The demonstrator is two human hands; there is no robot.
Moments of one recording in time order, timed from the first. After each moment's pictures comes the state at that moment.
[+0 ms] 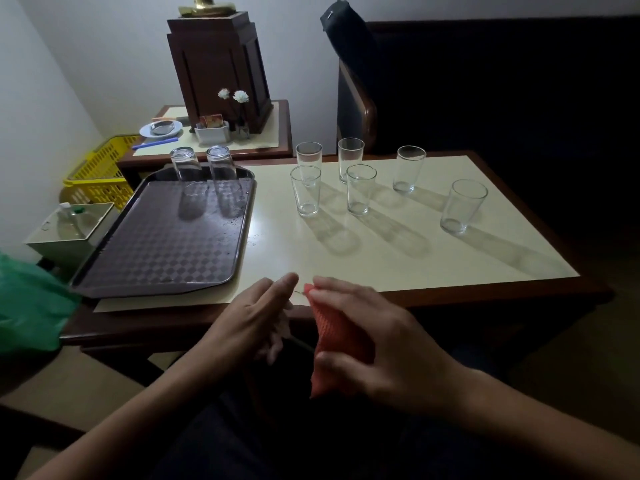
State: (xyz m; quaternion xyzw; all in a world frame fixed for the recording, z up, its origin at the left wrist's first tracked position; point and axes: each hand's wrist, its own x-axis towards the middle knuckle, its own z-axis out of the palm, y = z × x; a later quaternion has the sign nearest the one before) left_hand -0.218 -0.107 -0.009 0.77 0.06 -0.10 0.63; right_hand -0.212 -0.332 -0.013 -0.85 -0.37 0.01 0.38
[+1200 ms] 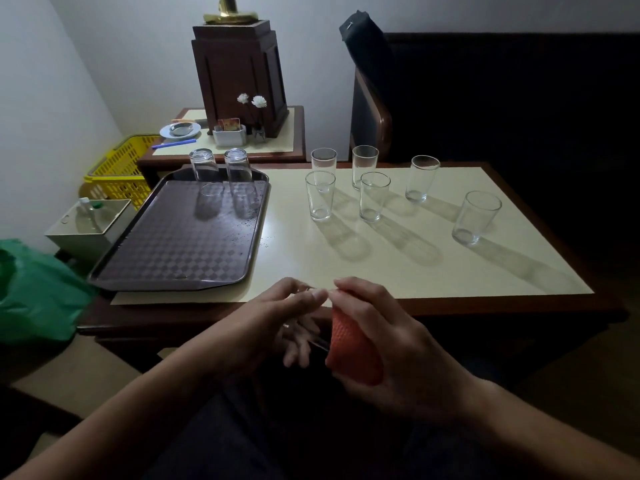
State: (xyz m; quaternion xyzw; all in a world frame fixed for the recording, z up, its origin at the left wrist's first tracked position) left_hand -0.219 -0.104 0.007 0.67 0.04 -0.22 0.71; right_hand -0.209 -0.334 -0.020 -0.83 -0.42 -0.11 0.35
